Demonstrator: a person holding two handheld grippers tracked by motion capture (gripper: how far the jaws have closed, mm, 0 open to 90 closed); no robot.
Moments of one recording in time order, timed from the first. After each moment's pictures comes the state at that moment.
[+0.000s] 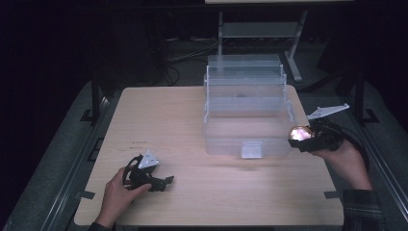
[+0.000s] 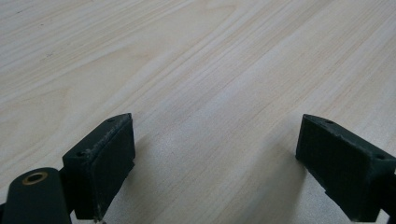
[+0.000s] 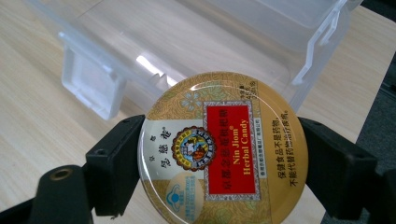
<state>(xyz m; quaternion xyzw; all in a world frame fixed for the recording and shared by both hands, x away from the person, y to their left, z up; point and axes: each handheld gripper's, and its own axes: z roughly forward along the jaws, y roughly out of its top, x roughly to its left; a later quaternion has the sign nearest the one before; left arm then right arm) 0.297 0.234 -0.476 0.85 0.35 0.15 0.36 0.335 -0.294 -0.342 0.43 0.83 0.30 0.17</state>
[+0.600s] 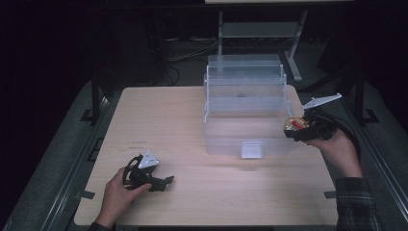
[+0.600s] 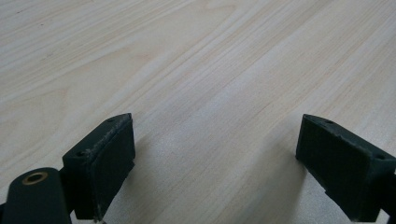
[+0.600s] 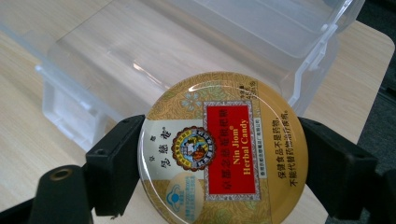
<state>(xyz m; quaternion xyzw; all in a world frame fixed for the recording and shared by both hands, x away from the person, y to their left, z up) 0.297 0.234 -0.476 0.85 0.35 0.15 0.36 0.364 -0.287 -0.337 0.44 0.83 0.30 0.17</state>
